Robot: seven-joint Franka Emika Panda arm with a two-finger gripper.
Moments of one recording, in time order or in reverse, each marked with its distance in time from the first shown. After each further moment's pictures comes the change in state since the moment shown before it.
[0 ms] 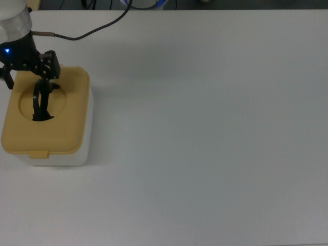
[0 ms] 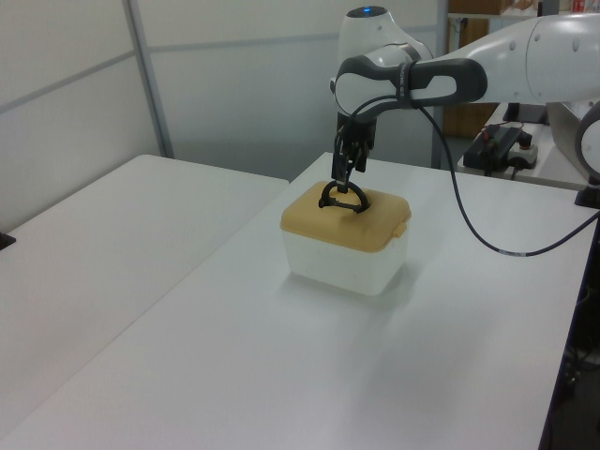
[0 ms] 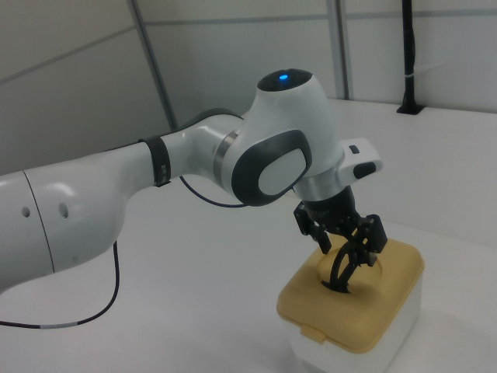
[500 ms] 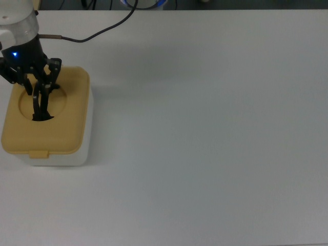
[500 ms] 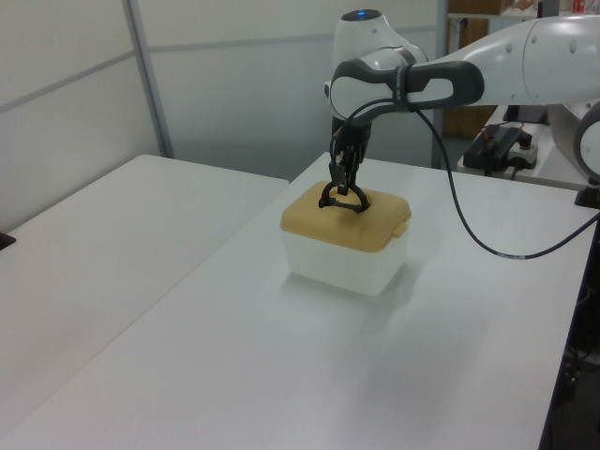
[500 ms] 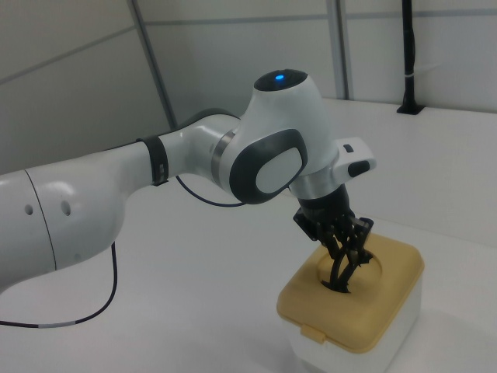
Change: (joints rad) arm 0.011 0.006 0.012 -0.002 0.000 0.000 -0.001
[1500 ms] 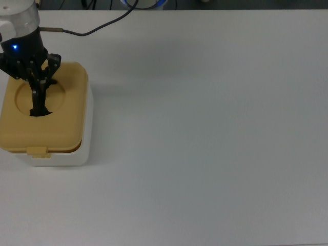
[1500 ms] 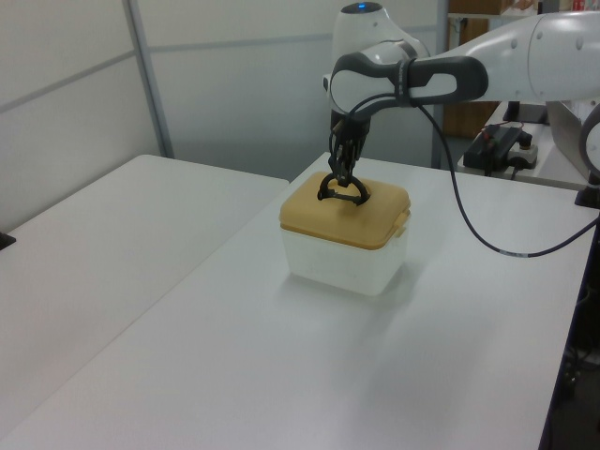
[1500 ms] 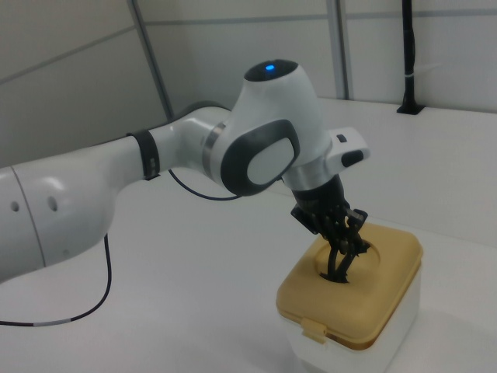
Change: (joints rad) arm 0.005 -0.029 0.003 0.003 -0.003 -0.010 0.000
